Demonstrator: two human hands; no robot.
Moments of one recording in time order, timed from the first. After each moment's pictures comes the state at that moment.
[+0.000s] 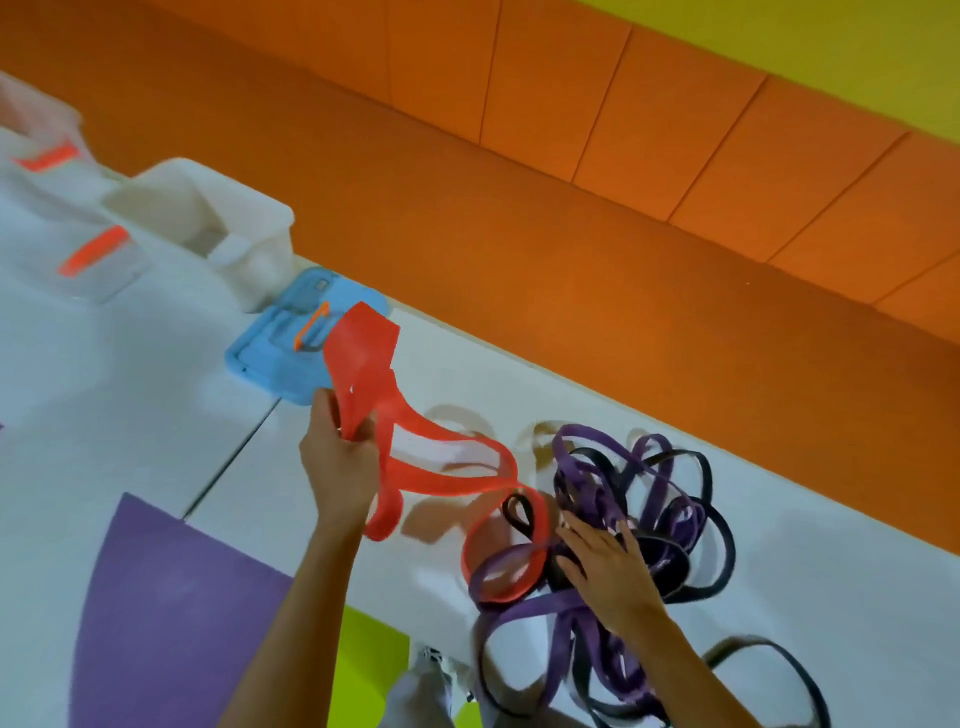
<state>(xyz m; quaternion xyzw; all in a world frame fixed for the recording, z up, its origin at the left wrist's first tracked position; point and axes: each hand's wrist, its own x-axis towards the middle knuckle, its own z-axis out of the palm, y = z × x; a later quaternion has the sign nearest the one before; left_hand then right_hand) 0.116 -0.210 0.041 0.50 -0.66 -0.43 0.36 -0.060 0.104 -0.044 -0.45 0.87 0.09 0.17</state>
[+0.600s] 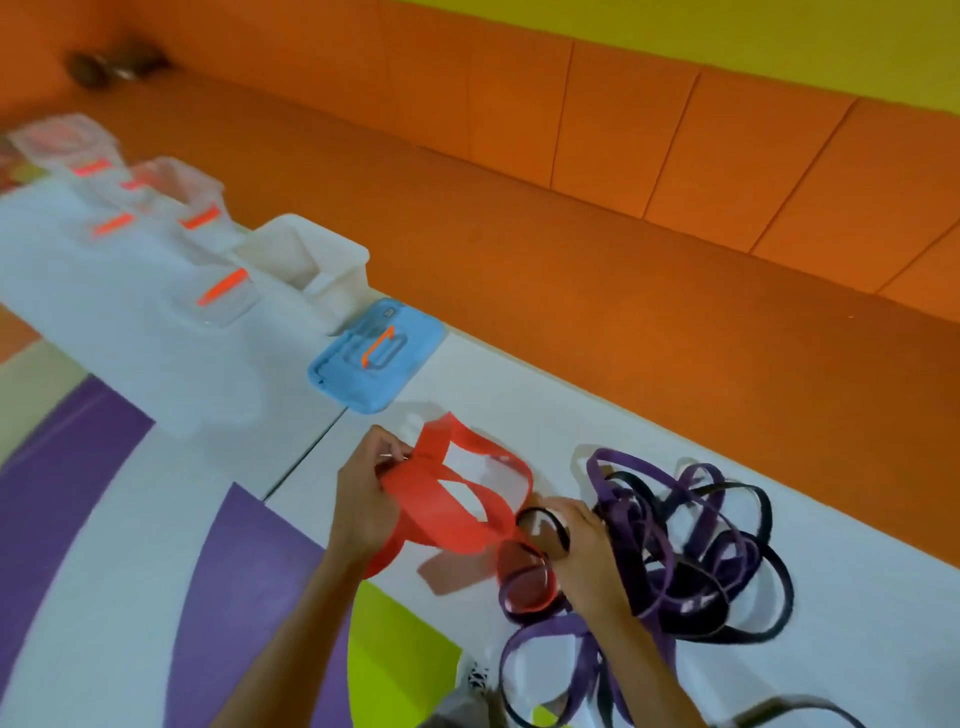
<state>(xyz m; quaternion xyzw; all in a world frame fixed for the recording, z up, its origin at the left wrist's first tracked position) 0.158 -0.155 0.085 0.43 -0.71 -0.46 0.31 -0.025 0.041 0.005 -0.35 0.83 -0.37 0.24</state>
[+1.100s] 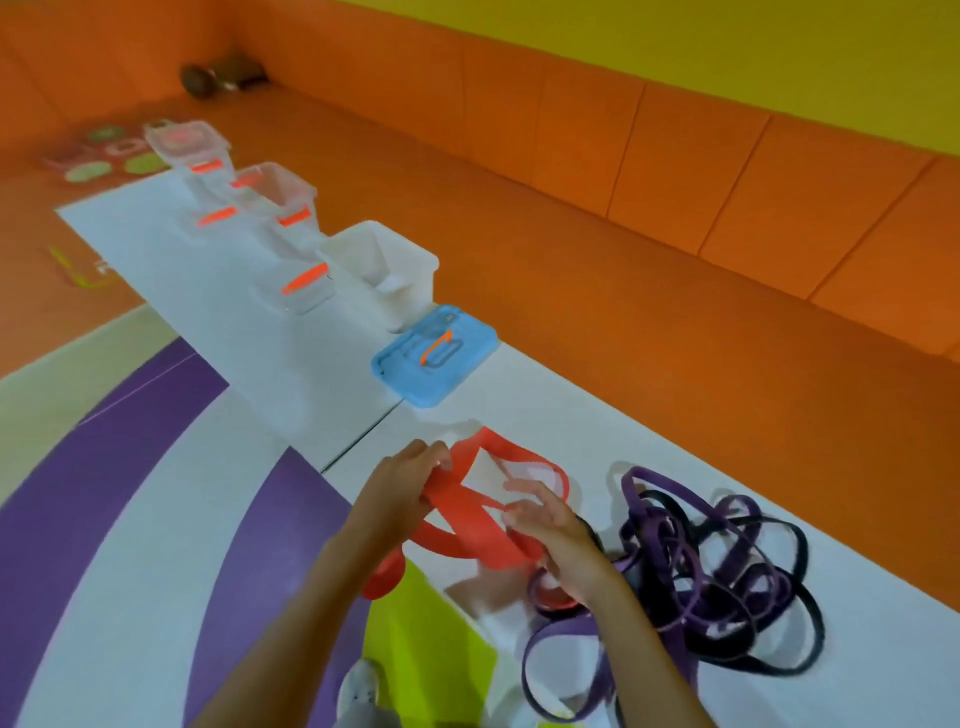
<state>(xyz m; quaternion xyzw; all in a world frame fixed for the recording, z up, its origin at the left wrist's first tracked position) 0.219 -0.161 0.101 0.36 -0.89 -0.26 0.11 0.024 -0.006 0.063 -0.20 0.53 -0.54 0.62</state>
